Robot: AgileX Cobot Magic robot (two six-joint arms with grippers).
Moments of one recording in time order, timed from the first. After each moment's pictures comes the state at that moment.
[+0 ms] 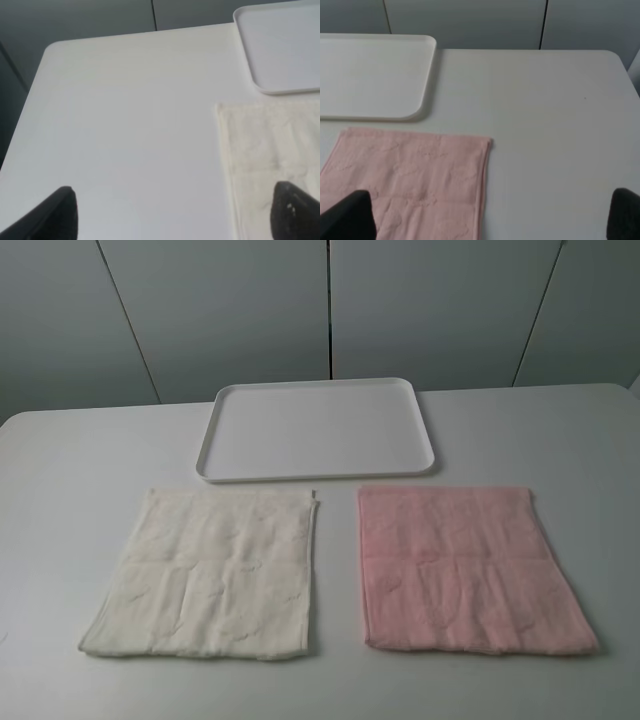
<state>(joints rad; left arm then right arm) 0.08 0.04 -0.54 -0.01 1.05 0.11 0.03 0.00 -0.58 0.00 1.11 -0.01</state>
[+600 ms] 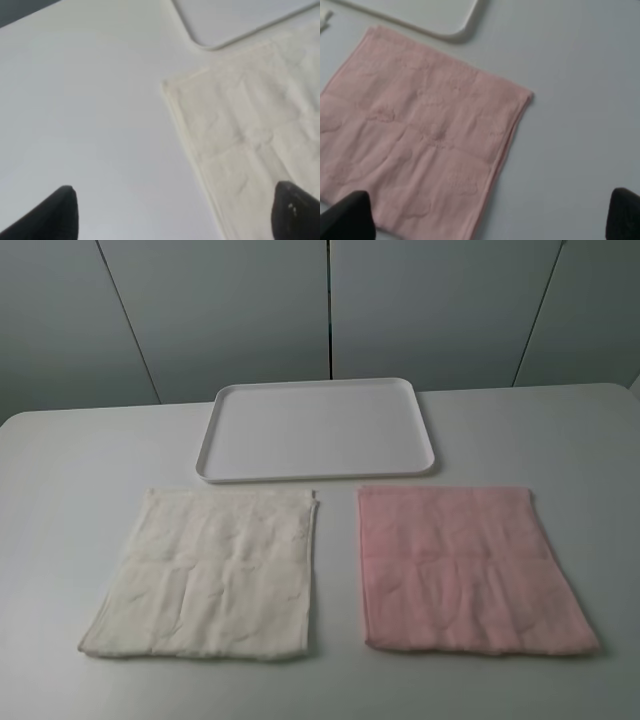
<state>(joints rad) 0.08 0.77 -0.75 -0.28 0.91 0.60 0.03 0.59 -0.62 0.15 1.00 -0.46</state>
